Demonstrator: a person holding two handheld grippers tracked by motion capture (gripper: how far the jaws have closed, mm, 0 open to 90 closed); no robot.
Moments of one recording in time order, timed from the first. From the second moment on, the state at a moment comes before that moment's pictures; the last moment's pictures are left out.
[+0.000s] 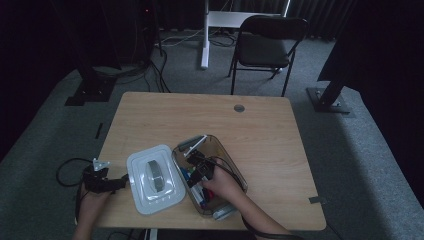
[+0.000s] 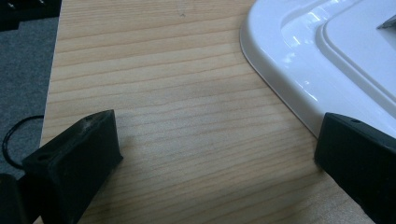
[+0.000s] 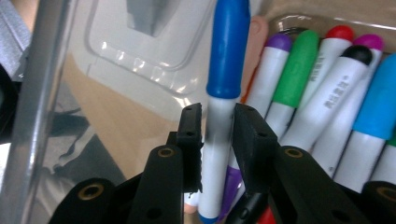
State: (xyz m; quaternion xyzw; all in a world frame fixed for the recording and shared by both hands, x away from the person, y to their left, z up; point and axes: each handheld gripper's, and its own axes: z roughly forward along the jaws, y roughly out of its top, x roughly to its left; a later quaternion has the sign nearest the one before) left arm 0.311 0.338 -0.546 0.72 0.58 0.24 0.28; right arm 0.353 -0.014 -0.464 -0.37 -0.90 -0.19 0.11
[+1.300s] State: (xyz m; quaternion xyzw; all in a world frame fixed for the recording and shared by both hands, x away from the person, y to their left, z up) left arm 0.311 0.338 -0.546 0.72 0.58 0.24 0.28; right arm 0.385 -0.150 -0.387 -0.42 -0.83 -0.36 0.00
